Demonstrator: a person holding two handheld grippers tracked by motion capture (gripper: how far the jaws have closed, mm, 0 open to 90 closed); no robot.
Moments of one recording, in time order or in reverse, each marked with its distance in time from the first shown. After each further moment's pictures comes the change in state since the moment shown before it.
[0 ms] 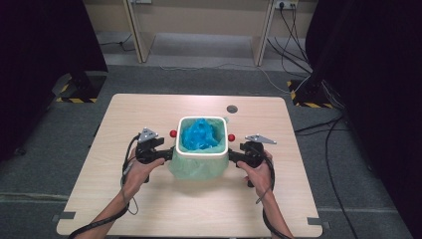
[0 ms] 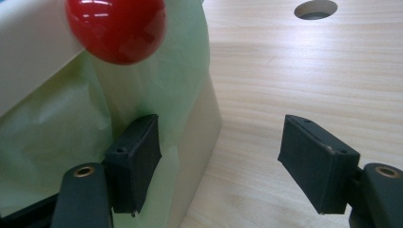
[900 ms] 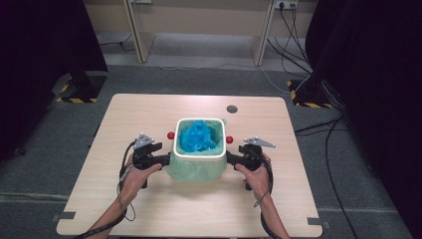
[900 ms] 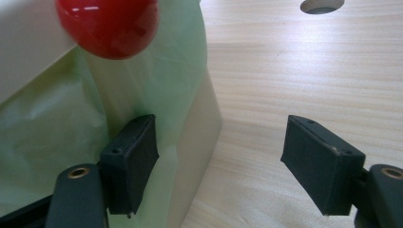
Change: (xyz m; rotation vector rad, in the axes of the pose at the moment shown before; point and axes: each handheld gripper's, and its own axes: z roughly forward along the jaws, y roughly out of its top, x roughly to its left) left arm 0.002 -0.018 -0.006 -0.016 -0.027 -0.032; right arm 0.006 -0.007 -0.001 -0.010 0.009 0.015
